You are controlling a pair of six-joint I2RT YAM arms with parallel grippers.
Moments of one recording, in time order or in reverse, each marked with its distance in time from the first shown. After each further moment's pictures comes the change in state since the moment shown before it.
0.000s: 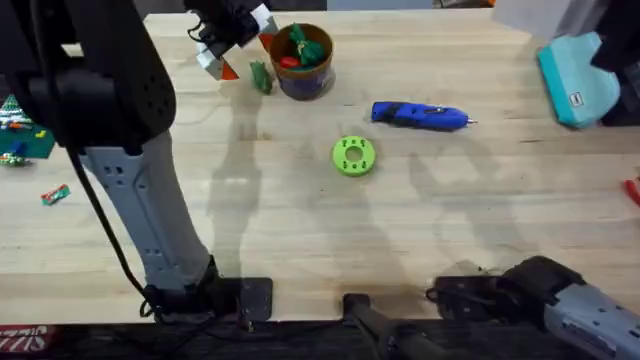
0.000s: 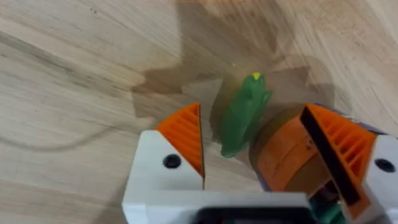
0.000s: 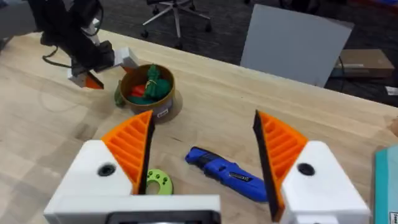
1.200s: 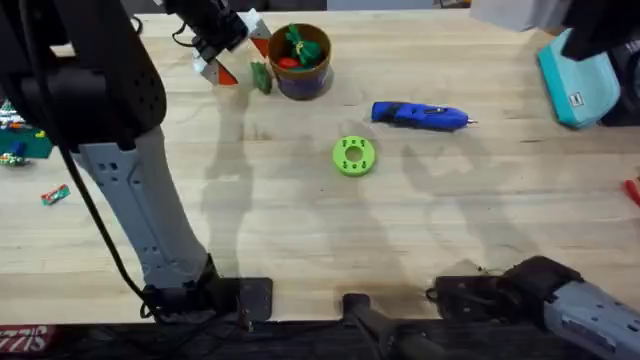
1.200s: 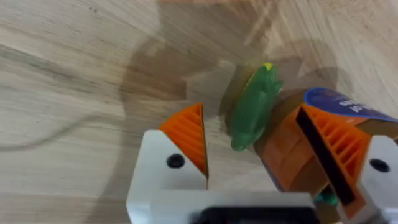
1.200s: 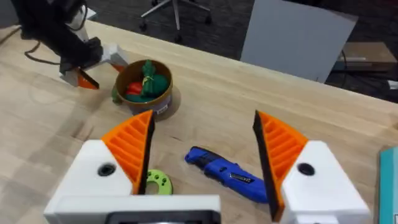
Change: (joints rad) left arm 0.072 0.025 0.019 -0.045 0.154 0.094; right arm 0.000 0.060 0.000 0.028 0.000 0.000
